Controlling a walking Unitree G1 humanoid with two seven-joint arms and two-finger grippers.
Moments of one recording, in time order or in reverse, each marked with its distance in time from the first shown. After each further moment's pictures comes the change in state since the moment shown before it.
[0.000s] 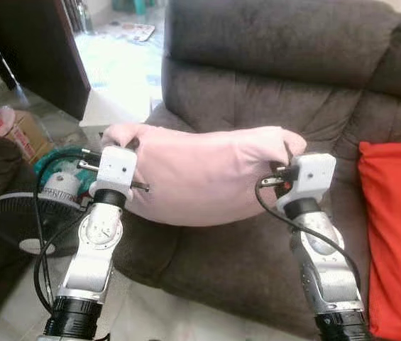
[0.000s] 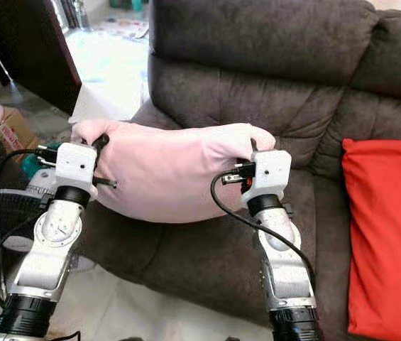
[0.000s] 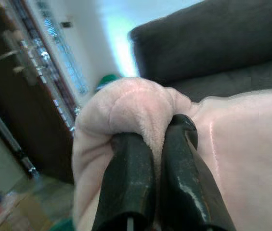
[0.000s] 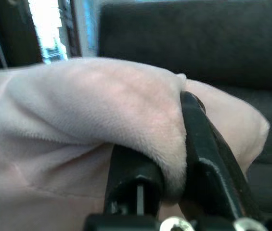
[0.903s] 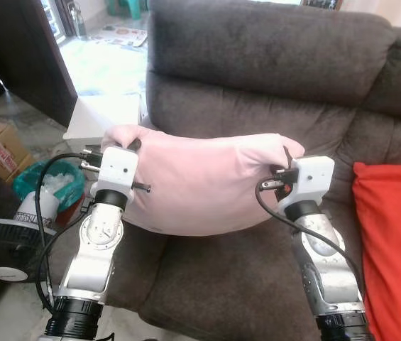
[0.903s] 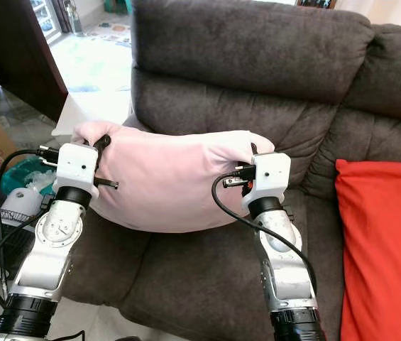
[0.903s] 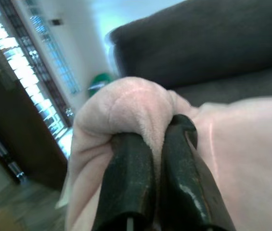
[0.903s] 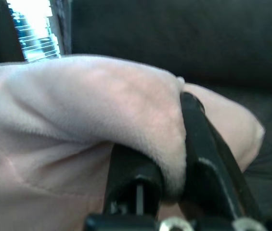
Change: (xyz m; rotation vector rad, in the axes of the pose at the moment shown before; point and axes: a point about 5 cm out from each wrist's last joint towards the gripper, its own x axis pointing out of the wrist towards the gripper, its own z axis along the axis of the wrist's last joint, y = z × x) left arm 0.001 -0.004 0.002 -0.010 -0.005 -0.017; right arm -0.001 -0.004 -0.004 -0.004 0.030 -0.008
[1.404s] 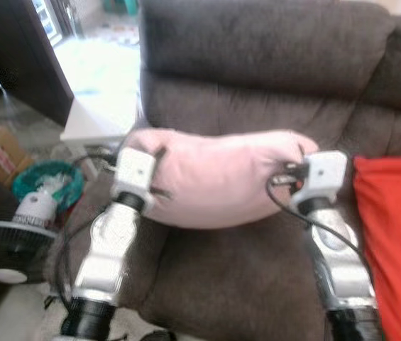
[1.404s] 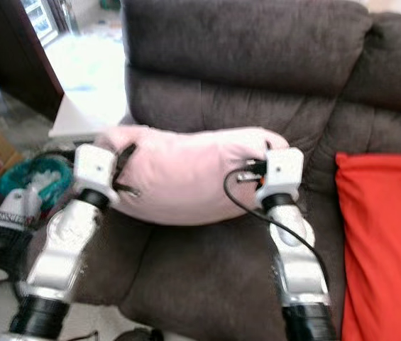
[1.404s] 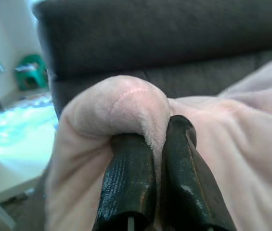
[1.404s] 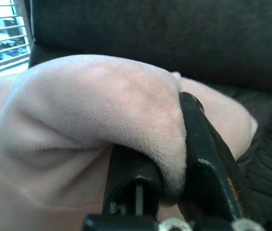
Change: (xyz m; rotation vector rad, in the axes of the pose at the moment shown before) left arm -0.006 -0.028 -0.006 -0.182 0.078 -0.254; right arm 0.009 -0.017 0.007 -0.073 0.018 -0.069
